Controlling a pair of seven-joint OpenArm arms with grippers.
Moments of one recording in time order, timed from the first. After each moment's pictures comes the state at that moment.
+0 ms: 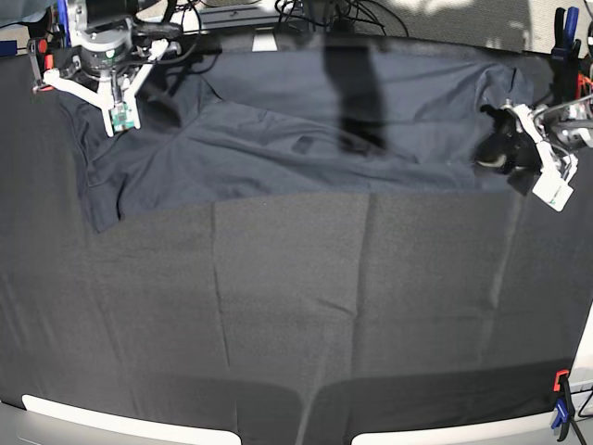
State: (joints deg) left arm 17.3 -34.0 -11.9 94.8 -53.3 -39.9 47.6; right arm -41.9 14.5 3.8 133.9 -20.0 7.3 -58.4
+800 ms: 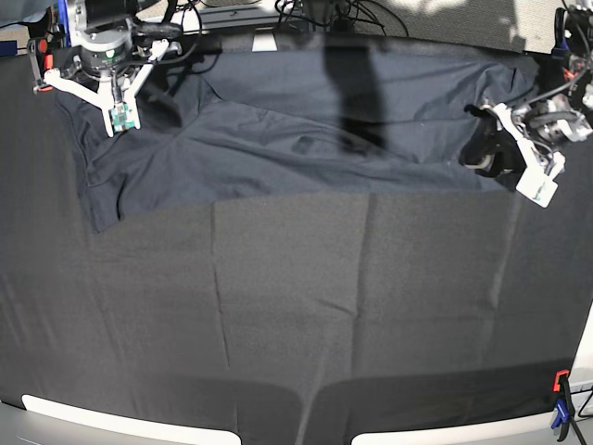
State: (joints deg) left arm 16.8 -28.3 -11.9 94.8 -42.3 -39.9 41.6; right arm -41.9 14.5 3.8 133.9 -19.6 7.3 -58.4
